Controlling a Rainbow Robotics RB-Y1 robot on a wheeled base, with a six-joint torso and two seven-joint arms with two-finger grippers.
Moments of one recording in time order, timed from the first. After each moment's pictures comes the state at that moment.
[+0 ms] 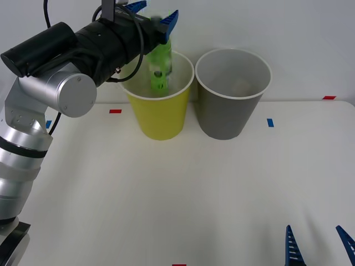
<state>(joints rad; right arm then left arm) 0.96 -0.27 0.18 -1.97 -0.12 -0.58 1.53 -0.63 0.42 -0.18 -1.77 0.71 0.50 -1.70</state>
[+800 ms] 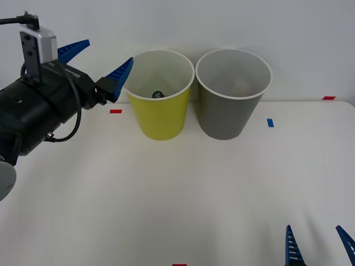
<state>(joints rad) 0.96 -0.27 0.18 -1.97 -0.12 -0.58 1.53 -0.06 0.63 -0.01 -2.31 0.77 0.50 -1.67</state>
